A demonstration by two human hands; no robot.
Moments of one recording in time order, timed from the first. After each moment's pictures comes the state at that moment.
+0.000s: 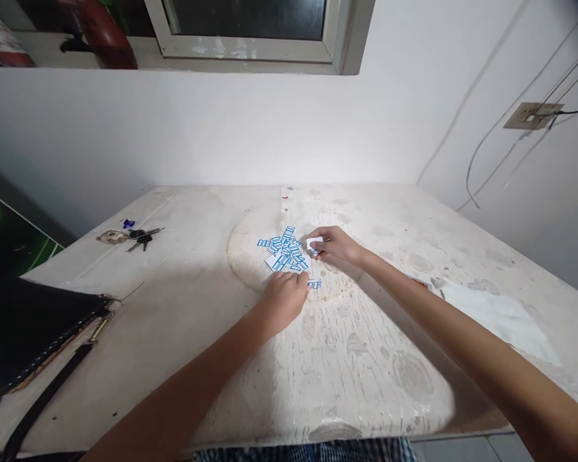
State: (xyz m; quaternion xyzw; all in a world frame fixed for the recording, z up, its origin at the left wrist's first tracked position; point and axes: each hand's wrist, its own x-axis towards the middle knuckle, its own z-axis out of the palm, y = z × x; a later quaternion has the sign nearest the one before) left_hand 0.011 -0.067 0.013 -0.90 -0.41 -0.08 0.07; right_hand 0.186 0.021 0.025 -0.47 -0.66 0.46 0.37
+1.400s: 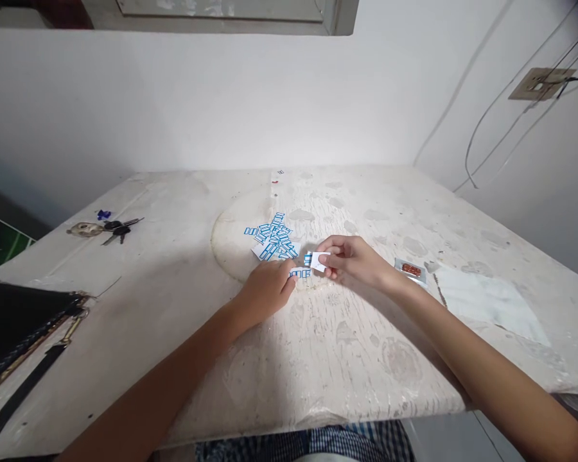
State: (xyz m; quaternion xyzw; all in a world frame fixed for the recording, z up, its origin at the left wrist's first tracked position) left_hand 0.009 -0.061 0.014 -0.89 -0.45 -0.10 -0.03; right_hand 0.203 -0.069 0.048 -0.45 -0.57 0.57 0.39
